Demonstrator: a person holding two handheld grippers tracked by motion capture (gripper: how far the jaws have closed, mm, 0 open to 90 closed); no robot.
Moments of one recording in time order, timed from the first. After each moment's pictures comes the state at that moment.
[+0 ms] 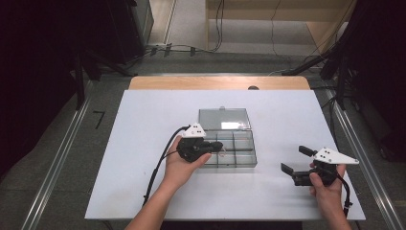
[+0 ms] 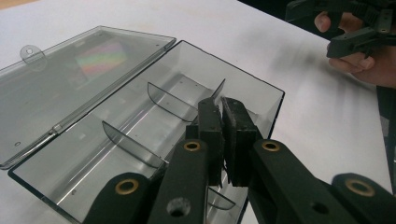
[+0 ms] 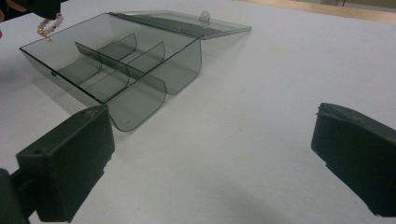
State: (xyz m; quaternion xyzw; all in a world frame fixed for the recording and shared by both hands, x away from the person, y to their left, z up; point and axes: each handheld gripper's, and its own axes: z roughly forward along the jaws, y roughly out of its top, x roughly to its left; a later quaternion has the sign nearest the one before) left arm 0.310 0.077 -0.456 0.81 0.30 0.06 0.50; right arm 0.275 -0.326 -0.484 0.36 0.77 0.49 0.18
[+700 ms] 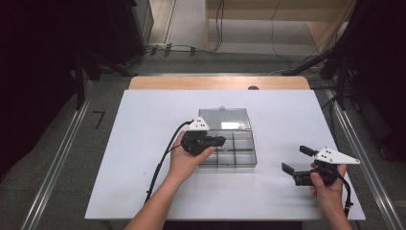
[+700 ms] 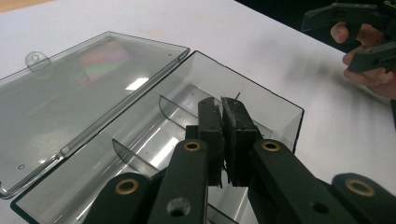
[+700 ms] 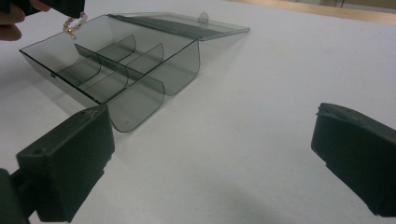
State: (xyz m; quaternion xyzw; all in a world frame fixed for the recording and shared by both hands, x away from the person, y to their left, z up) left arm 0.330 0.069 -0.459 0.80 0.31 0.05 0.51; right arm 0.276 -0.328 -0.483 0.36 0.77 0.49 0.18
